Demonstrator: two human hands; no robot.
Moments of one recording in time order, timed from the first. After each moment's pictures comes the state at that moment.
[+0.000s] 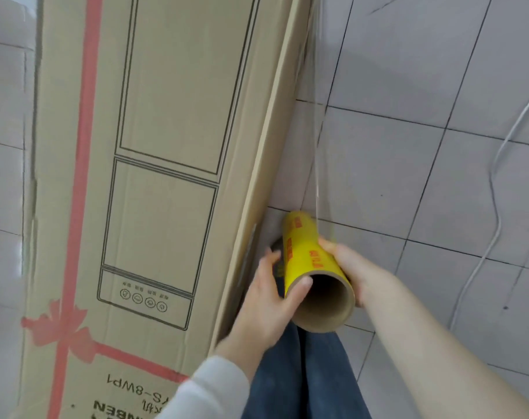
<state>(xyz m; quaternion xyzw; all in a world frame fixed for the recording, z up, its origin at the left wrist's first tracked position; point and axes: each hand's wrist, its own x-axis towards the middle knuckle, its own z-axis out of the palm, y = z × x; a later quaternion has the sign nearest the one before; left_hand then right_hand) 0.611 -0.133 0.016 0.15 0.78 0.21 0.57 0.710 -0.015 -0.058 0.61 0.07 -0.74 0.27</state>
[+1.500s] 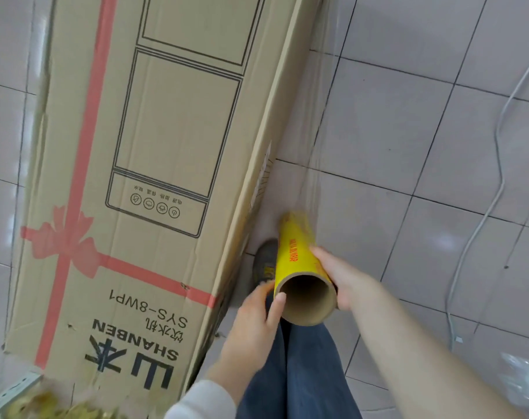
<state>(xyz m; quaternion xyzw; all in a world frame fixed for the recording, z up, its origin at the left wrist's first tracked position) 0.688 -0.300 0.027 0.14 0.81 0.16 0.55 0.765 -0.167 -0.049 0.66 0.14 -0.68 0.27</state>
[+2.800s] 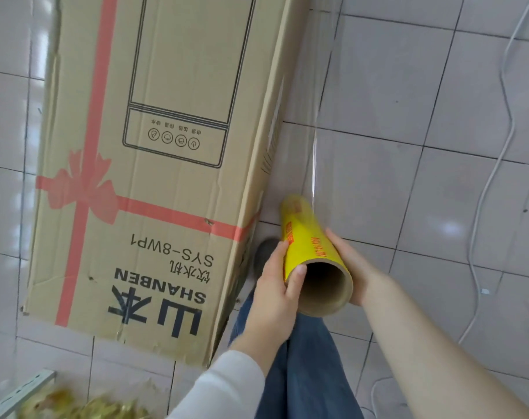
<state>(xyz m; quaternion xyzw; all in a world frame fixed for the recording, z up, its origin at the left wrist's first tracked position) 0.717 -0.385 0.027 0.16 0.79 0.27 0.53 0.812 -0.274 -0.033 0.62 0.10 -0.75 0.20</state>
